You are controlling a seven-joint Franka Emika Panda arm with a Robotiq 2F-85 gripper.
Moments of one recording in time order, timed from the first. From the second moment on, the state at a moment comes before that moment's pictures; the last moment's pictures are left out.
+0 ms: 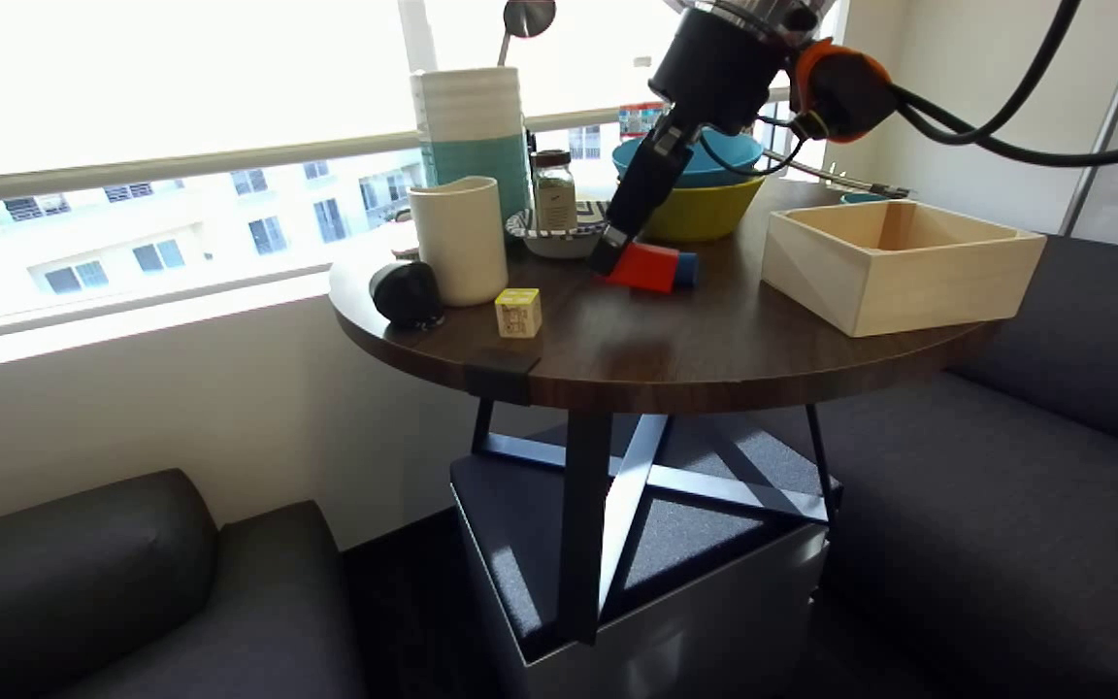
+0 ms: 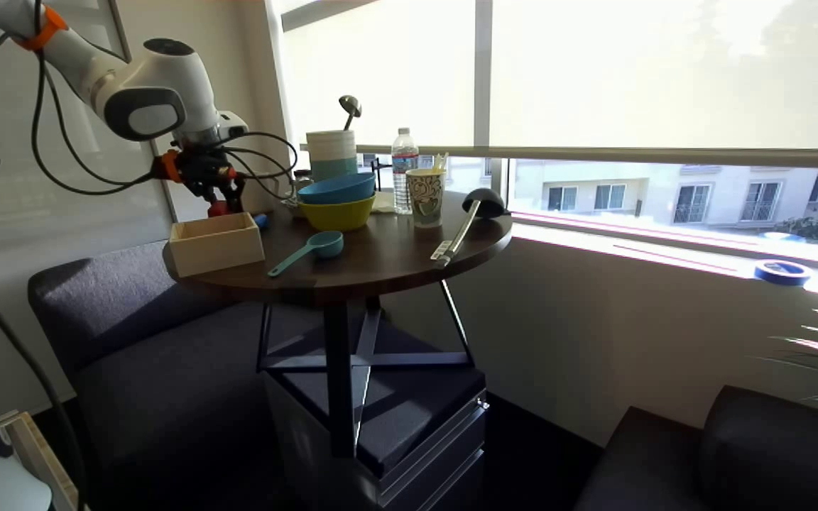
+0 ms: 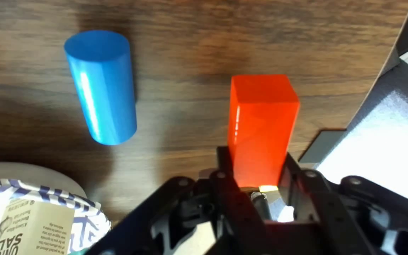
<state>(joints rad) 0.30 -0.18 0.08 -2.44 0.61 2.65 -0.78</state>
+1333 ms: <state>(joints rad) 0.32 -0.19 0.12 -2.53 0.64 2.80 -0.83</state>
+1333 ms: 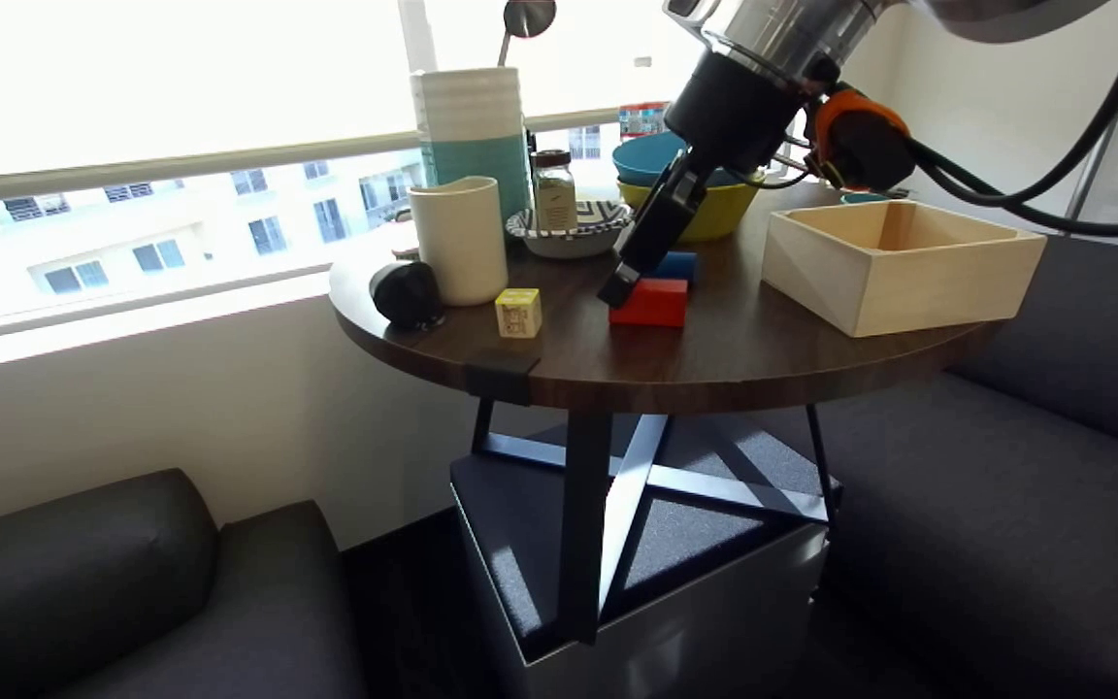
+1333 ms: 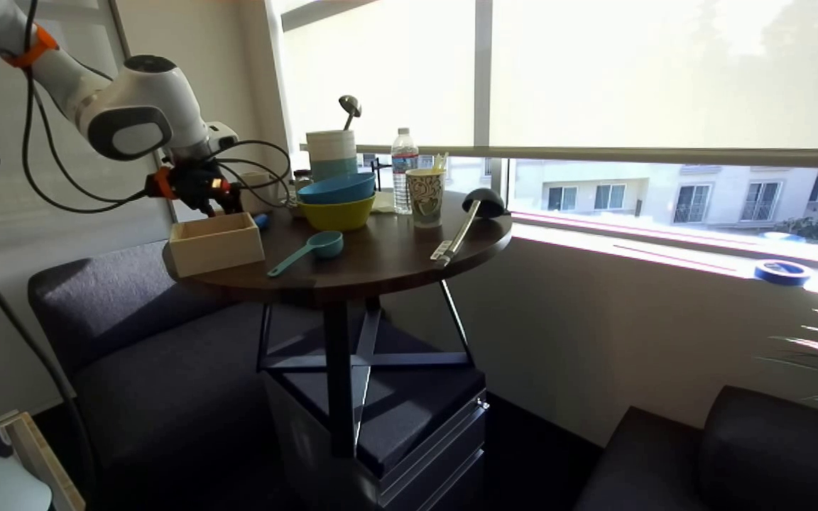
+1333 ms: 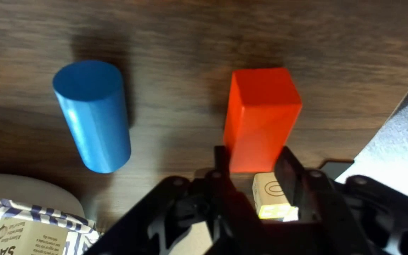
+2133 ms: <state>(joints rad) 0.32 -0.28 0.07 -2.58 0.53 2.69 -0.75</state>
